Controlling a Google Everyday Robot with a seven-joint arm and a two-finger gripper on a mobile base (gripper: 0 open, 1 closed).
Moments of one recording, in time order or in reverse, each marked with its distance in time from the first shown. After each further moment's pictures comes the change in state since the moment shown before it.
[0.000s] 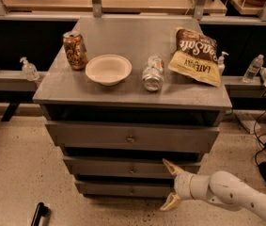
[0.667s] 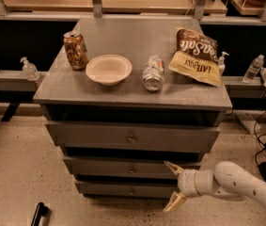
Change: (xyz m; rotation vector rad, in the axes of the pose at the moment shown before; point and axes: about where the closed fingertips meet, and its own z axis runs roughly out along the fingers) arm -0.005 0.008 -0.011 -0.157 -0.048 0.159
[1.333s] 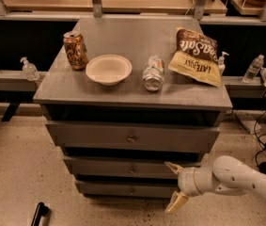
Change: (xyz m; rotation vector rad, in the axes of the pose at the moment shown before) arm -0.010 0.006 -0.015 -0.047 0.084 0.049
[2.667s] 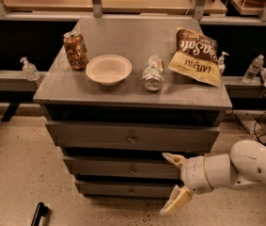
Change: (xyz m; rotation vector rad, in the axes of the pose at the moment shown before) arm -0.140 0.035 -0.100 -0.067 -0.146 0.132
